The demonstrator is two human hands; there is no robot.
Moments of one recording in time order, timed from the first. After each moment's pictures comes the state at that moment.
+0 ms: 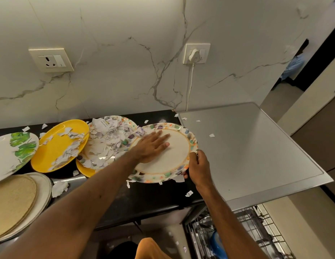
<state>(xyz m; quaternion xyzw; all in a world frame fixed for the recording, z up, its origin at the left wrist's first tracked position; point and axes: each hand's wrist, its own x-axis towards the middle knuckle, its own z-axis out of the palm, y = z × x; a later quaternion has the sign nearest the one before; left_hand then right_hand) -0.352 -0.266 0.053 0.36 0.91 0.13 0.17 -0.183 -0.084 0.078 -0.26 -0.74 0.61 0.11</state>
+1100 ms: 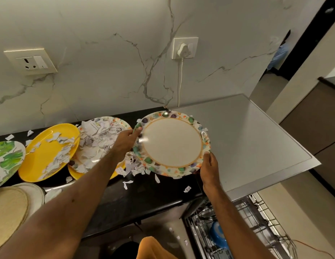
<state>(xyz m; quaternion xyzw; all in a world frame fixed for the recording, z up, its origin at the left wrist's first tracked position) -0.366 -0.296 0.073 0.00 0.79 0.58 0.20 -0.173 -0.048 0.023 -0.35 -0.64 0.66 0.18</state>
